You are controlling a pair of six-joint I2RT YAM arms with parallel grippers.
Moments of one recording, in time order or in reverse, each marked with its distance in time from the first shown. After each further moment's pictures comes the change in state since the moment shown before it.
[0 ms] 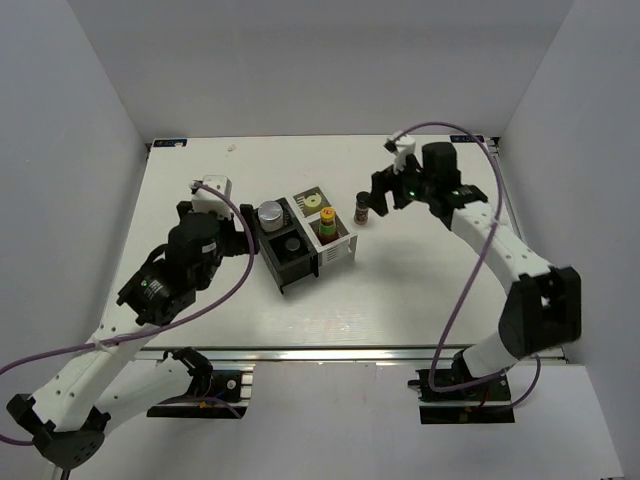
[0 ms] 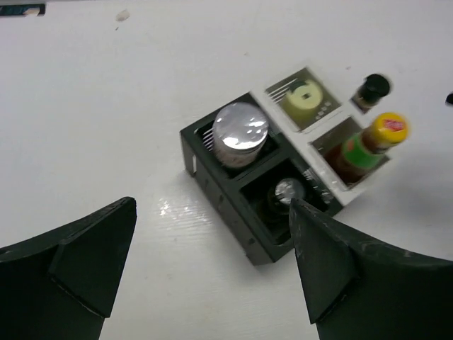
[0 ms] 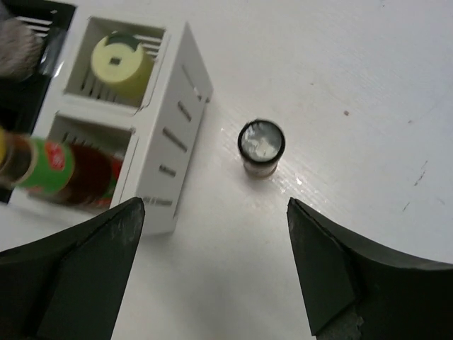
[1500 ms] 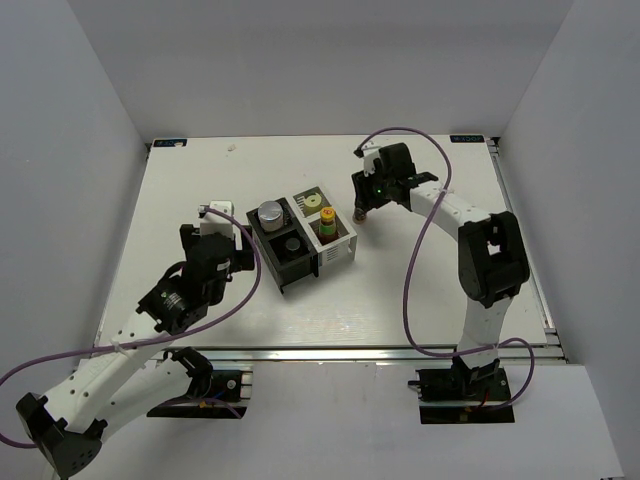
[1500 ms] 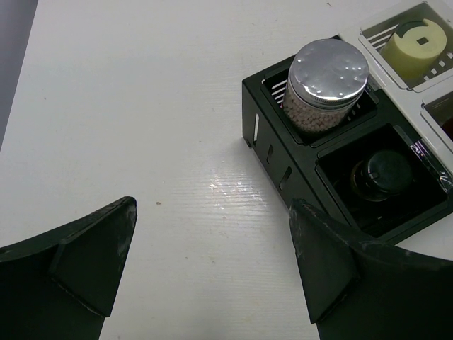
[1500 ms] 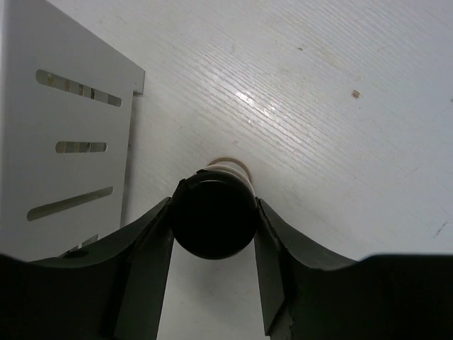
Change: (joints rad) left arm 0.000 -0.085 -0.302 0.110 -0.188 0.024; right arm 0.097 0.461 0.261 -0.018 0.242 0.029
